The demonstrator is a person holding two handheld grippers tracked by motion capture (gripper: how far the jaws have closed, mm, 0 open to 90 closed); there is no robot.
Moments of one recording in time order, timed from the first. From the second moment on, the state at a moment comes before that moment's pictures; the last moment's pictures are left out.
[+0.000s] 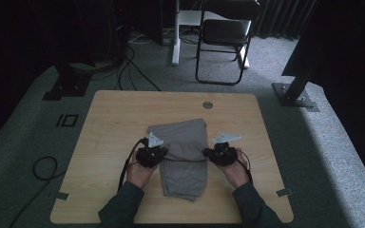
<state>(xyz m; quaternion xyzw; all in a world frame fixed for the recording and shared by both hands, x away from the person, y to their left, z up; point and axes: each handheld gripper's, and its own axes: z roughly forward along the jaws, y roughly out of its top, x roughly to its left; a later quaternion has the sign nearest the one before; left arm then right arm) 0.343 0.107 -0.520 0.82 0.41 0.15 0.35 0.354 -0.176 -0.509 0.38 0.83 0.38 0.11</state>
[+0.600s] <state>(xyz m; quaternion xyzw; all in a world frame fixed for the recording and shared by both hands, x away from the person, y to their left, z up) 0.381 0.101 -0.544 0.80 0.46 0.18 0.33 0.400 -0.168 -0.544 0.42 0.83 0.35 0.12</state>
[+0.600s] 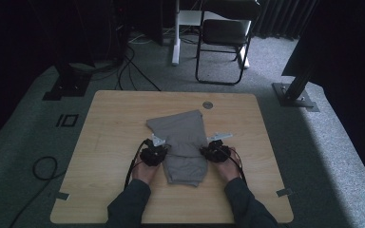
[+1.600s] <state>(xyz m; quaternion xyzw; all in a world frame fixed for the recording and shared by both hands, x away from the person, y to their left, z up) 0.423 0.099 -0.530 0.81 0.45 0.12 0.36 0.453 -0.164 -0.538 0.45 0.81 0.36 0.05</state>
